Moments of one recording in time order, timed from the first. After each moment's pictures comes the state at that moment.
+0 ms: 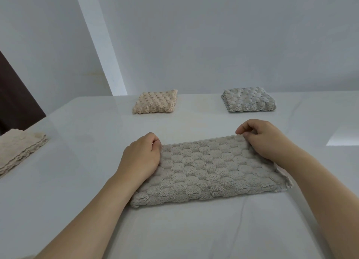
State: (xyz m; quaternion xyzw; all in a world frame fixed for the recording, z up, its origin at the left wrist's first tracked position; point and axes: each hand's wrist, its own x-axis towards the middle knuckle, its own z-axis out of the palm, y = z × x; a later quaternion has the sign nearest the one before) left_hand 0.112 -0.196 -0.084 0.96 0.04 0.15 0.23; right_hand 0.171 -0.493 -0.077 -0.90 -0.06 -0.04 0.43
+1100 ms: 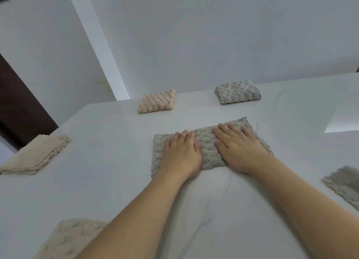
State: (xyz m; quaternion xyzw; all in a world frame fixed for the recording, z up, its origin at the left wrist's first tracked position) left_hand 0.070 -0.288 -0.078 0.99 -0.04 0.06 0.14; right_hand 0.083 -0.456 -0.083 -0.98 -0.14 -0.03 0.09
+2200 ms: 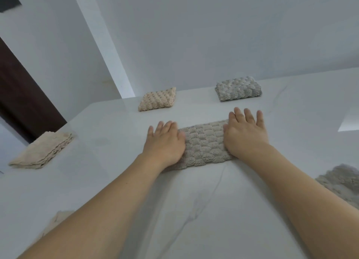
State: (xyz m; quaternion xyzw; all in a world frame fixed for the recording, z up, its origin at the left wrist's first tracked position) left_hand 0.075 -0.265 -0.060 1.00 0.01 -0.01 0.05; right_hand 0.101 -0.465 -0.075 -0.99 -0.03 -0.06 0.08
